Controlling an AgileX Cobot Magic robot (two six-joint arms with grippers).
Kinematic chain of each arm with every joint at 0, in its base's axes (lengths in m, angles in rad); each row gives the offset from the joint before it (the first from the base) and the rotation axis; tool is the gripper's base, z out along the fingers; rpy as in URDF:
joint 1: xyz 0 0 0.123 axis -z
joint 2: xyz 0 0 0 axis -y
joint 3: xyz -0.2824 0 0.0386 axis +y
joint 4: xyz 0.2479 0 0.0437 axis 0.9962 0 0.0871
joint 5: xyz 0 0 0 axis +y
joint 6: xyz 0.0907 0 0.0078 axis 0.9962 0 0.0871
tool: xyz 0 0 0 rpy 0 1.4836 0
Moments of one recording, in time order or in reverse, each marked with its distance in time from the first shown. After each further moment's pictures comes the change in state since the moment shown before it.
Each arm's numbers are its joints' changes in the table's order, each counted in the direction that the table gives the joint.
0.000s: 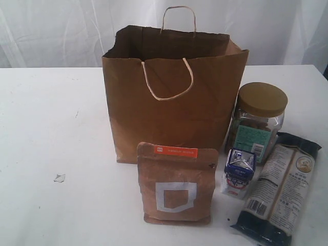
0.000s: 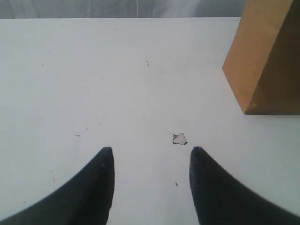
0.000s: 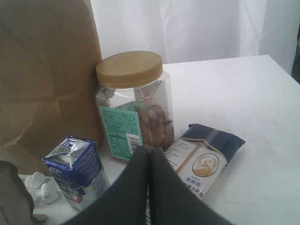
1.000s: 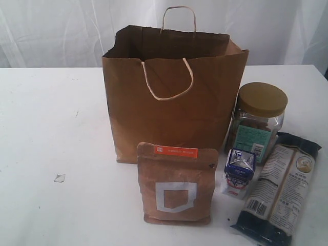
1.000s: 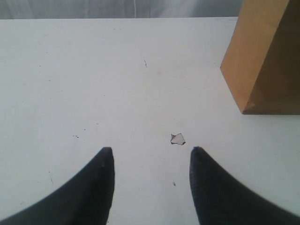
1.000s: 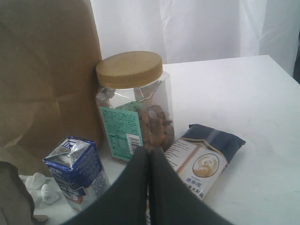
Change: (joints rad) left arm 0.000 0.000 0.000 -0.021 0.002 0.021; right arm 0.000 0.000 0.000 0.000 -0.002 0.005
